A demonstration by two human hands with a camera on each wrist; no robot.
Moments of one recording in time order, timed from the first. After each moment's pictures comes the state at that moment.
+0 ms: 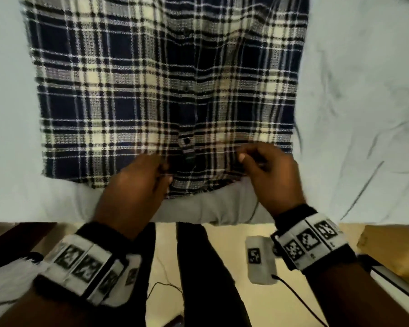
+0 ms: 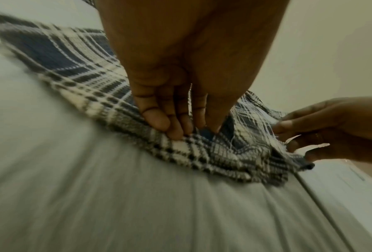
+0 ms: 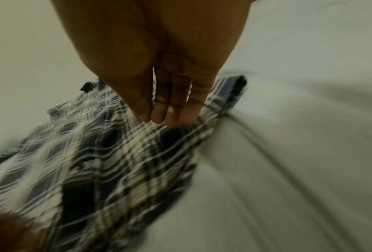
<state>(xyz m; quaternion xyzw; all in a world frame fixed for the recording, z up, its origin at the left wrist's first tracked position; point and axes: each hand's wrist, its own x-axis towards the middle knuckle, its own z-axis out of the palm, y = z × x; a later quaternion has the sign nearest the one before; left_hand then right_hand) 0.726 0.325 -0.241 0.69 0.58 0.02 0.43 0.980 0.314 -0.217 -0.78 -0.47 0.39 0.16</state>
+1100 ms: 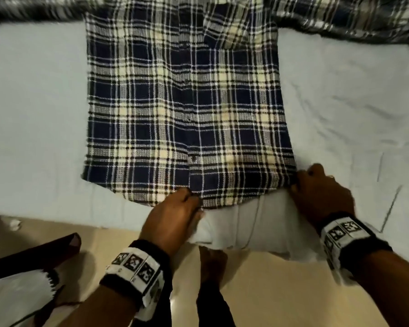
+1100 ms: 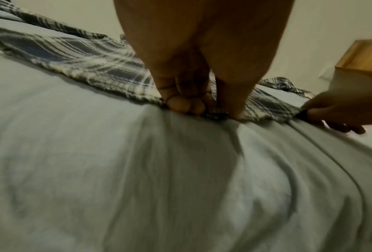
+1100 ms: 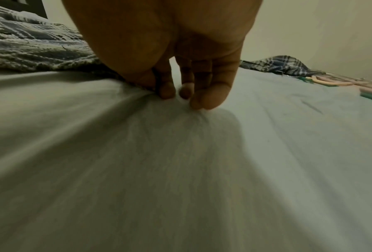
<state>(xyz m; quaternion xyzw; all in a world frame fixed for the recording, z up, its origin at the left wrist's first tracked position) 0.790 0.256 -0.258 0.81 0.51 -0.03 0.30 1.114 0.276 -0.245 -0.75 -0.59 0.17 -0.26</state>
